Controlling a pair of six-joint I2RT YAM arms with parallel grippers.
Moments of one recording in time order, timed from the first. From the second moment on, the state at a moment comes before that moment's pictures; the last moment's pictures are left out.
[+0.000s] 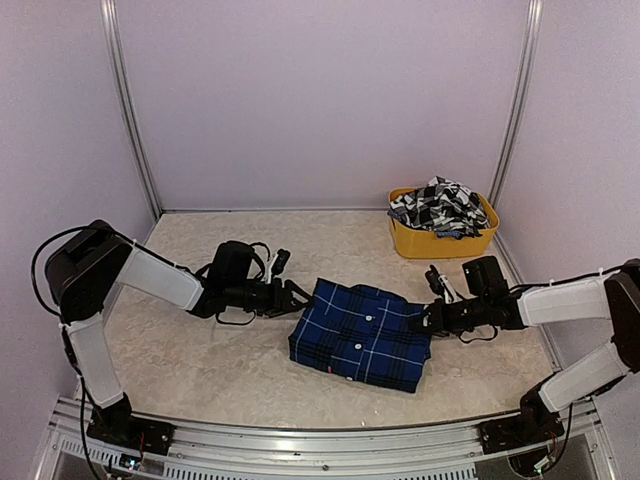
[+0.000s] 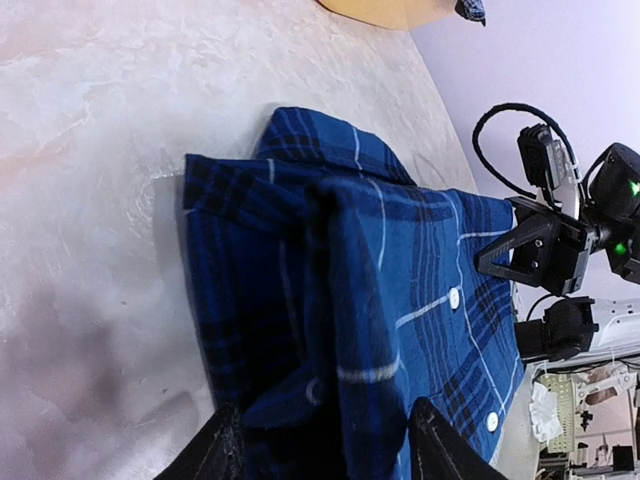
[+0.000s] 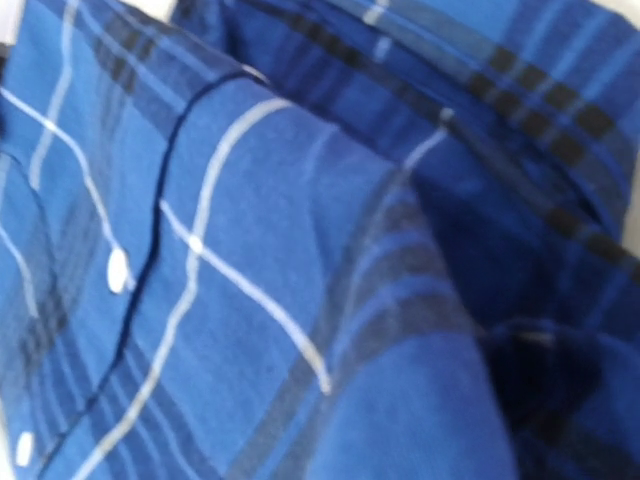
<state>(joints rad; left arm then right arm) -0.65 1.88 0.86 0.47 0.58 -0.67 0.41 1.39 0.52 0.07 -0.61 0.47</state>
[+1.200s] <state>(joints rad) -0.91 1.82 0.97 0.30 0.20 -0.52 0.42 1.17 0.49 -0.10 -0.41 0.43</state>
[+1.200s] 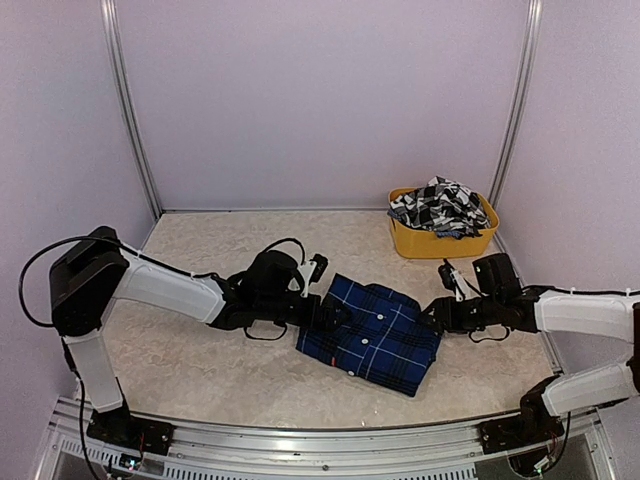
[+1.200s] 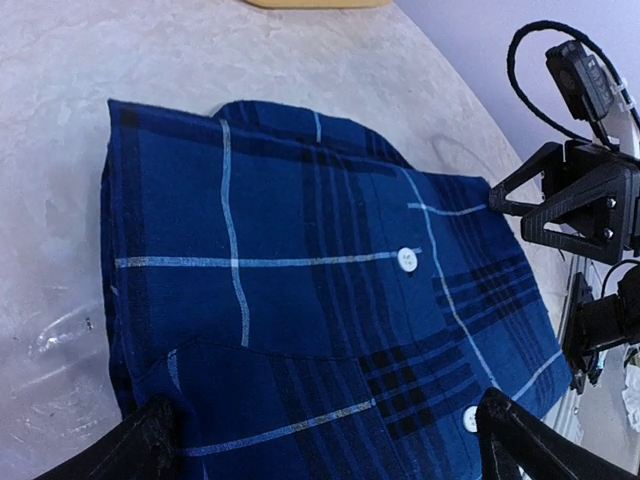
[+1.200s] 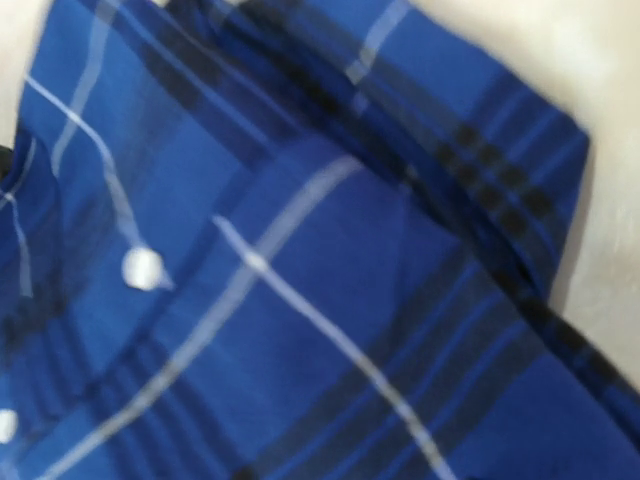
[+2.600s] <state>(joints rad) -1.18 1.95 1.09 0.22 -0.24 -0.41 0.41 1.62 0.89 -0.21 -0.40 0.18</state>
